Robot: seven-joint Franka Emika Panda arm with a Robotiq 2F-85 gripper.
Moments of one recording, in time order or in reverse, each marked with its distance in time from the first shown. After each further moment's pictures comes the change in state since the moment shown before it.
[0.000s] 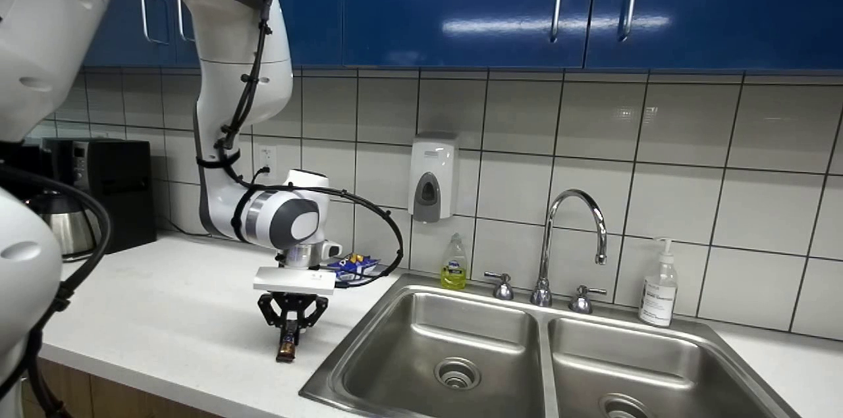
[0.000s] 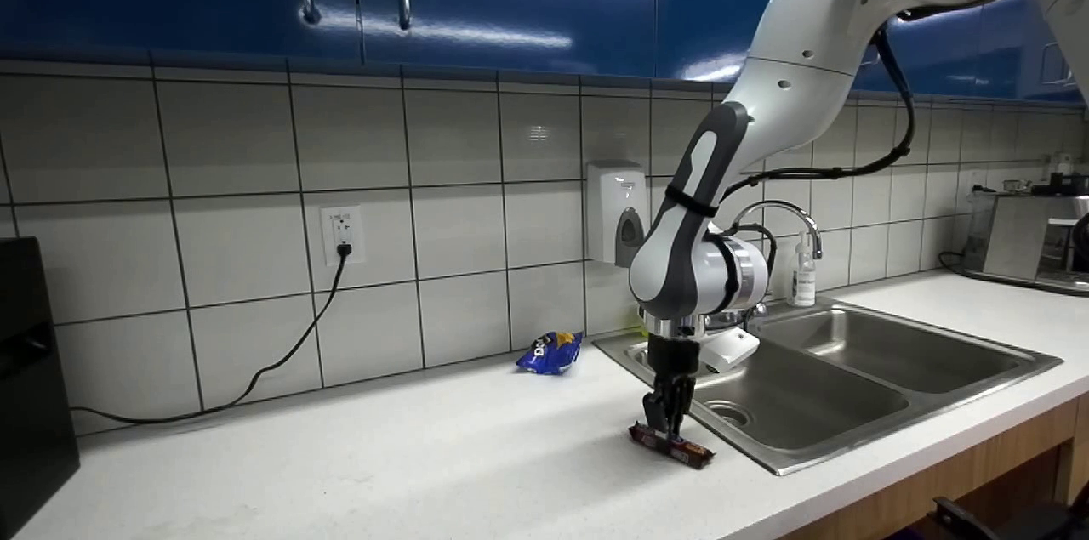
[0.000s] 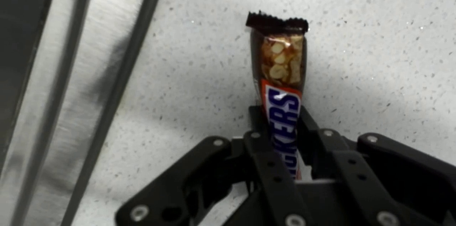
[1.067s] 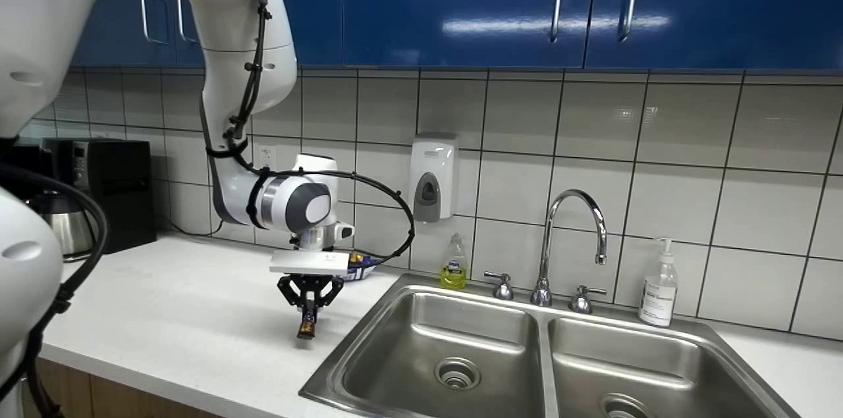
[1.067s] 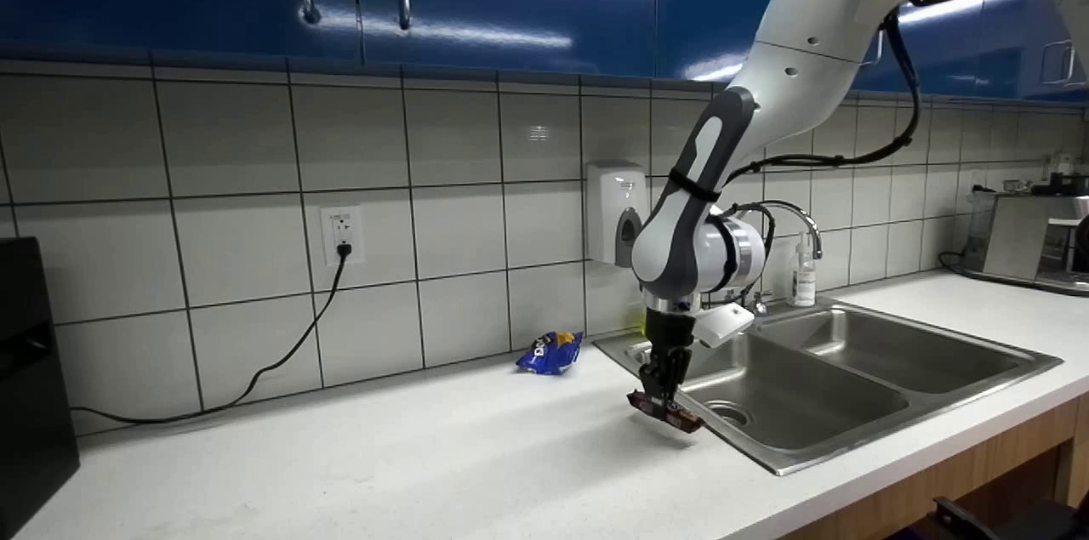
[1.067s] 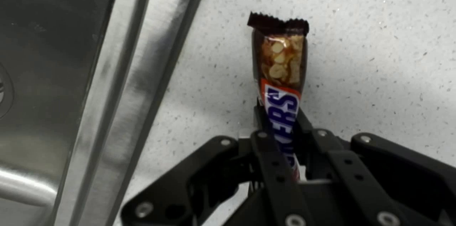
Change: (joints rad) arm 0.004 -0.039 -0.038 0.042 -0.059 -0.002 0.063
